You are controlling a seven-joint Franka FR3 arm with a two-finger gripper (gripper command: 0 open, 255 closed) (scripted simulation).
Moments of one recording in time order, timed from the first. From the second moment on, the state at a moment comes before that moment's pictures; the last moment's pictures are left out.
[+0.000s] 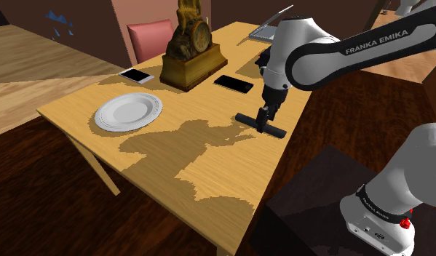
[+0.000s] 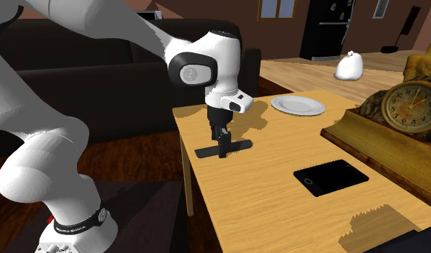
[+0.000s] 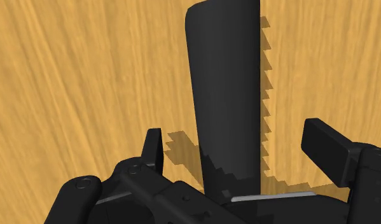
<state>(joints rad) 0.21 -0.33 0.10 -2.50 0.14 2.16 -0.02</state>
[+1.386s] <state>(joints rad) 0.21 -0.38 0.09 -2.42 0.13 2.03 -0.01</state>
